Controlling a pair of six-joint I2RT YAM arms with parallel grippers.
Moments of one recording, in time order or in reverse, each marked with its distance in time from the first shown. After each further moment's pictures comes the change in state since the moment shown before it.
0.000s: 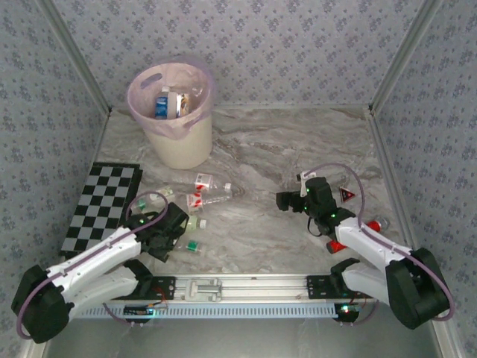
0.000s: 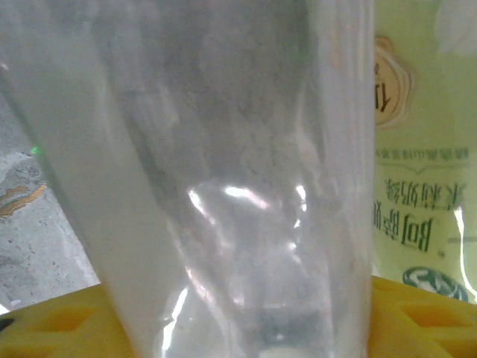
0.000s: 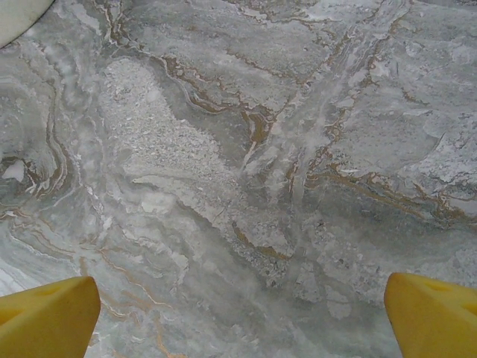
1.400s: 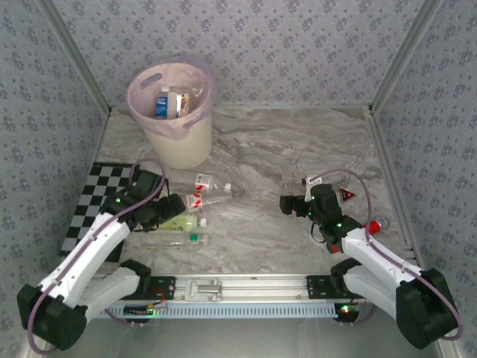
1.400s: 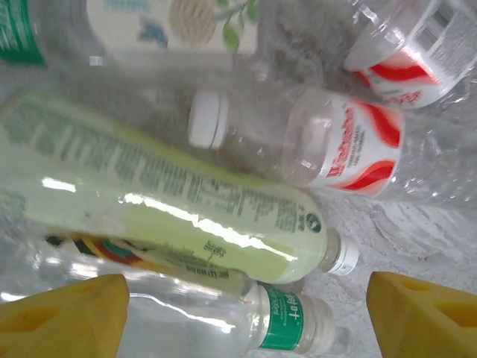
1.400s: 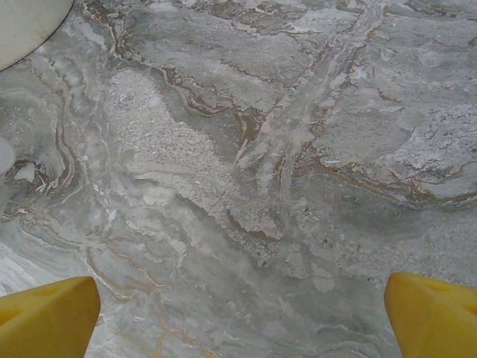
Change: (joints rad) left arm 0.278 -0.018 0.265 -0.050 0.135 0.823; right arm 0.006 -0.145 -0.066 -0.032 0.027 0.019
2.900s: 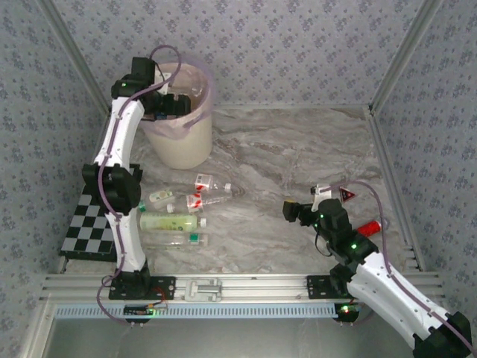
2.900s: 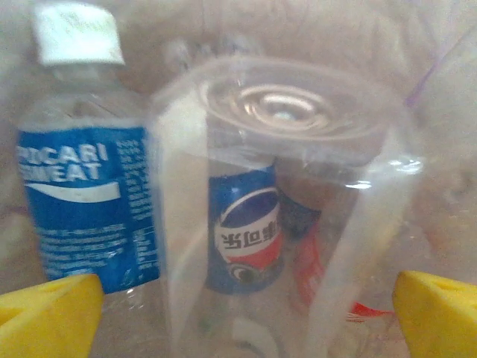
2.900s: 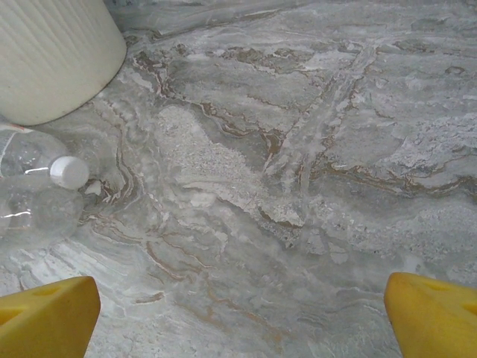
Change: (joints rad) left arm 0.344 1.190 1.497 -0.076 0.230 0.940; right arm 0.133 -0.392 -0.037 -0.216 0.113 0.113
